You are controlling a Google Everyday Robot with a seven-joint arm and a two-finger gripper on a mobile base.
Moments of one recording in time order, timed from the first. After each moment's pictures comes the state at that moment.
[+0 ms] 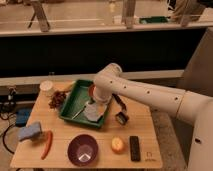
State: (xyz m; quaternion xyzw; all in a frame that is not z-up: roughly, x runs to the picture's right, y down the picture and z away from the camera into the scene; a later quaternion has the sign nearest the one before) arm -0.045 0.090 0.780 -0.26 -0.15 -0.08 0.95
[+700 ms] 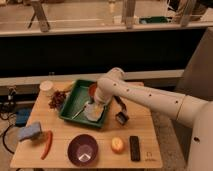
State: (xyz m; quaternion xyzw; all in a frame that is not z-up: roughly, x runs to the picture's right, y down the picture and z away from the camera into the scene) arm -0.049 0.095 0.806 -0.28 -0.16 0.10 0.94
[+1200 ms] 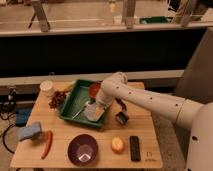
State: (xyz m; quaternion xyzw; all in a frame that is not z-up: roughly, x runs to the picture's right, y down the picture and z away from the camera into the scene) arm -0.049 0.108 0.825 -0.28 -0.16 0.10 0.94
